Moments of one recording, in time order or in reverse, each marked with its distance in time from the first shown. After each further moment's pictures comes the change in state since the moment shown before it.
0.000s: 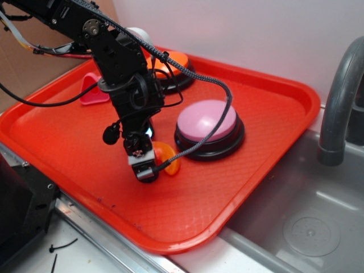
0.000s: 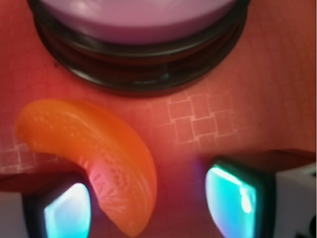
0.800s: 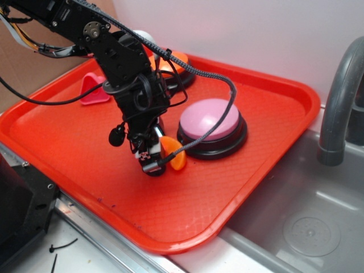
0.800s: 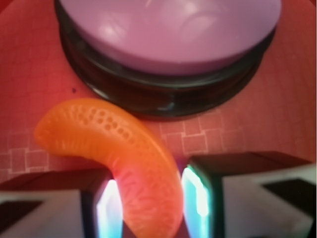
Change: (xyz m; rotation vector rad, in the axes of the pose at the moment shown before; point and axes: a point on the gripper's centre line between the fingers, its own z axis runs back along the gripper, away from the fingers) arm 0.008 -0.007 -0.001 0.004 -0.048 -0.062
